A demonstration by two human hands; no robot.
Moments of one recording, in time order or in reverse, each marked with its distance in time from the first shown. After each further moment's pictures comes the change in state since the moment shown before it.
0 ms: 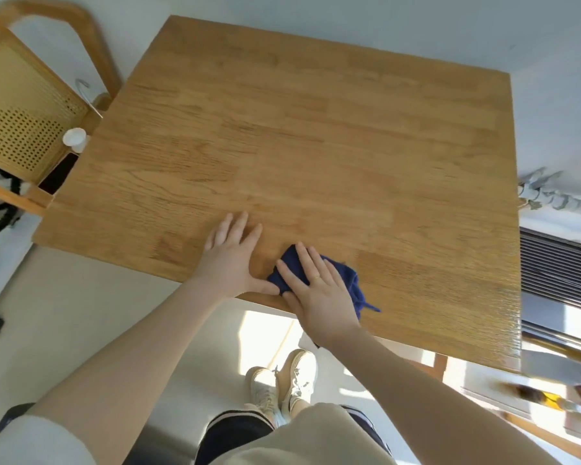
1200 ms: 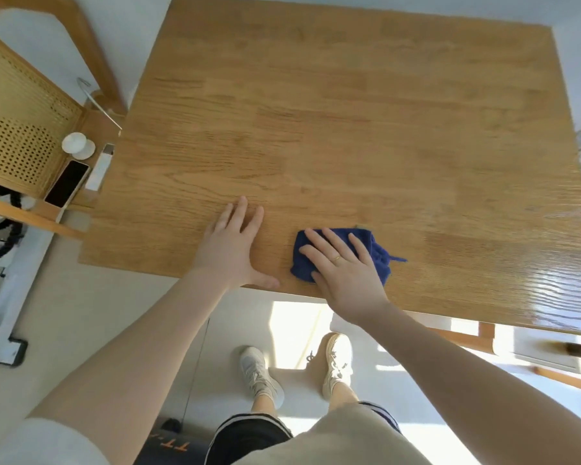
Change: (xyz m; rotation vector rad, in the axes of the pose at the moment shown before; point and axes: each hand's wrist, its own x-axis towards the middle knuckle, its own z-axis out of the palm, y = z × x) left_hand 0.009 -0.104 -0.017 0.140 -0.054 0.075; right_hand 0.048 -0.061 0.007 0.006 -0.014 0.019
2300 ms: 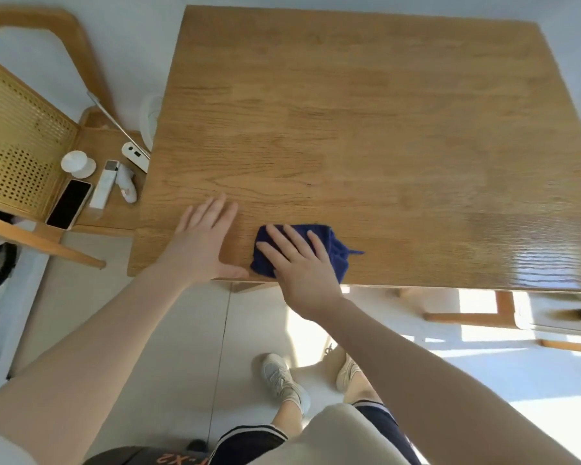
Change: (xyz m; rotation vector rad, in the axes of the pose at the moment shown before) left_hand -0.015 -0.129 -0.006 0.026 0.064 0.159; right_hand 0.070 -0.134 0.031 0.038 0.096 0.078
